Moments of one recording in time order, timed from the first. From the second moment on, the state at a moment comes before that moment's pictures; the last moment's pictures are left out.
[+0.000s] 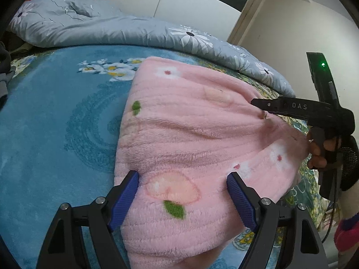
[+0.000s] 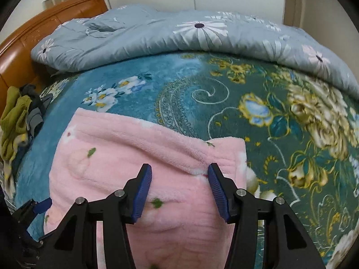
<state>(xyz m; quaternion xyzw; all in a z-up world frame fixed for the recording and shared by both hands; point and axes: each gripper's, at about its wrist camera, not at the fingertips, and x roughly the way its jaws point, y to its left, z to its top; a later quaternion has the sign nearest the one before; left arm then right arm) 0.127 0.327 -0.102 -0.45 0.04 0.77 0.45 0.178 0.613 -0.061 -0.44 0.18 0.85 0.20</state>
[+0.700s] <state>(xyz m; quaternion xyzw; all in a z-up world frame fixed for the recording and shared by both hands) 0.032 0.301 -0.133 -0.56 -0.16 0.69 0.43 0.287 0.657 -0.103 -0.34 0.46 0.81 0.16</state>
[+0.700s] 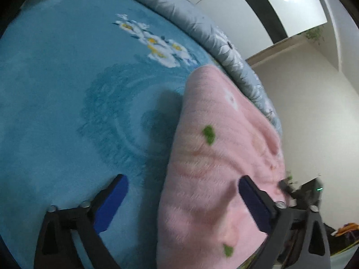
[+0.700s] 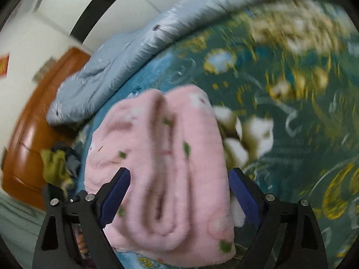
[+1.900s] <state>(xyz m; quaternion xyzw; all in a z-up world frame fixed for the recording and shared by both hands) 0.148 0.447 -0.034 -0.47 0.02 0.65 0.60 0.371 0.704 -0.051 -0.29 0.44 0.84 0.13</state>
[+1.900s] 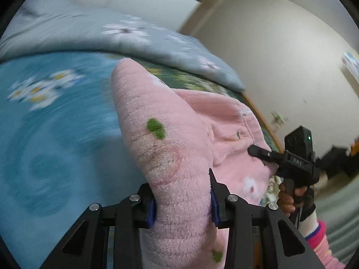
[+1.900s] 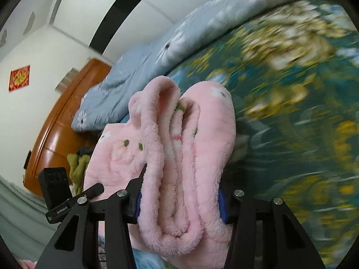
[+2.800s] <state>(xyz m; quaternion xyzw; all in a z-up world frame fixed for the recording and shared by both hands) 0.351 0.686 -0.090 -0.50 0.10 0.53 0.68 0.636 0.871 -0.073 -0.29 0.44 0.78 0.35</state>
